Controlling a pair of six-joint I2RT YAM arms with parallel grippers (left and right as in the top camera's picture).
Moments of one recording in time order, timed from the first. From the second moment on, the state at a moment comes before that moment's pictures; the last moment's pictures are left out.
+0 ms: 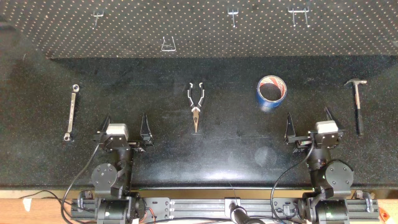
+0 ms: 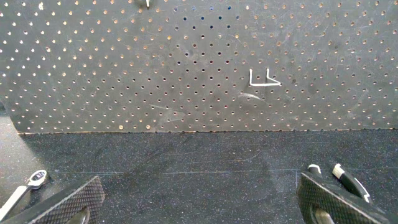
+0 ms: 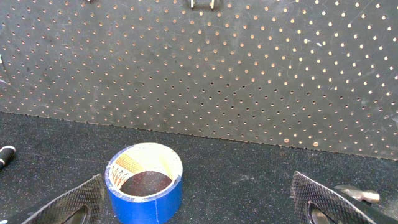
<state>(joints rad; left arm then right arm) 0.01 0.01 0.01 -0.07 0.00 0.00 0.02 0.01 0.01 -0.06 -0.08 -0.08</state>
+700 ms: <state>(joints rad) 0.01 0.01 0.01 -0.07 0.01 0.00 0.02 0.01 0.01 -0.06 -0.08 -0.08</state>
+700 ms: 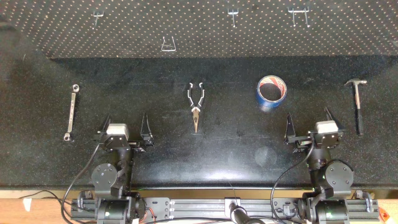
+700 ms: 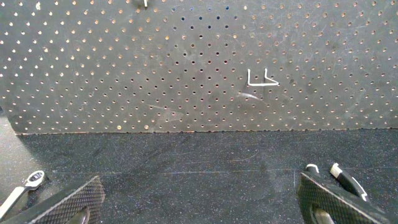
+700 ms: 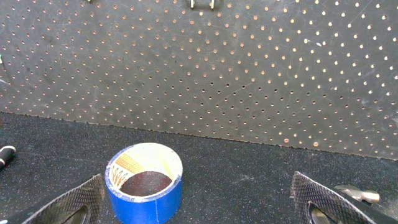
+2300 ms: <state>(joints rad) 0.69 1.64 1.24 -0.93 0.02 0.64 0.02 0.01 0.01 -0.06 -0.08 -0.08</state>
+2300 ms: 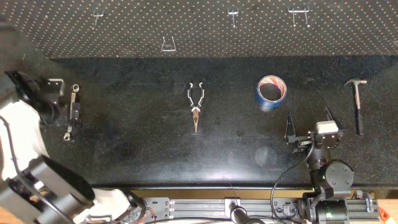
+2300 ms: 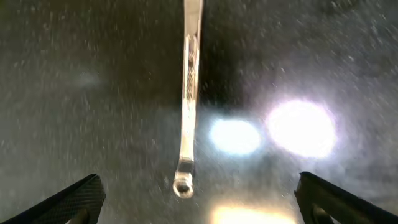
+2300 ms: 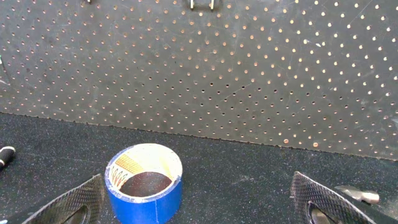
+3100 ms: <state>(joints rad) 0.69 1.99 1.46 -0.91 0.08 0.60 0.02 0.01 0.01 -0.06 -0.08 -0.08</state>
